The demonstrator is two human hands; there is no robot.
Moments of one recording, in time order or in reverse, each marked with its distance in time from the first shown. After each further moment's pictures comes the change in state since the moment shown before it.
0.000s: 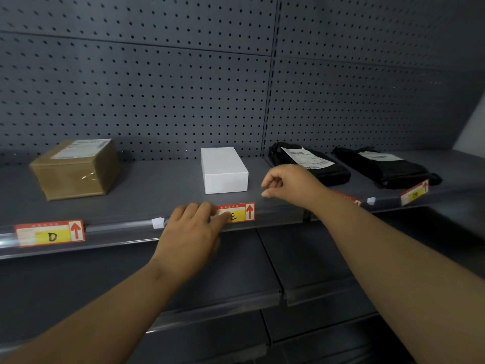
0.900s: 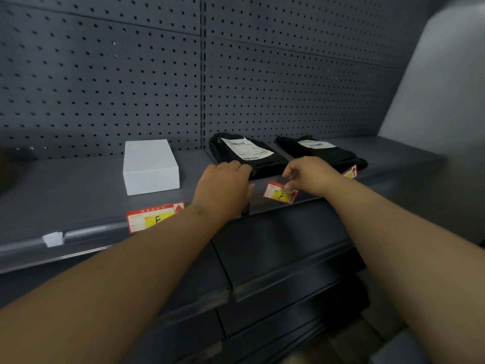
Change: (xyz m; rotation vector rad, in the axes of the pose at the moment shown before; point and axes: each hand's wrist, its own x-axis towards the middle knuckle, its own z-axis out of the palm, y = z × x) left_hand 0.148 0.116 -0.002 -0.283 0.002 0.038; right_hand -0.045 0.116 -0.073 -0.271 -0.029 0.388
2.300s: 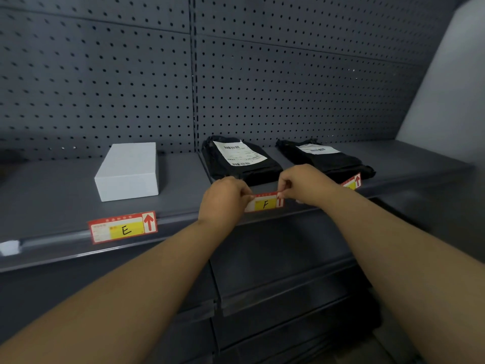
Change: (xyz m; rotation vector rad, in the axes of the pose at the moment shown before) left_hand 0.034 0.033 0.051 -0.465 -0.022 -0.324; right_hand 0.024 0.036 0.001 -0.028 -0.090 -0.198
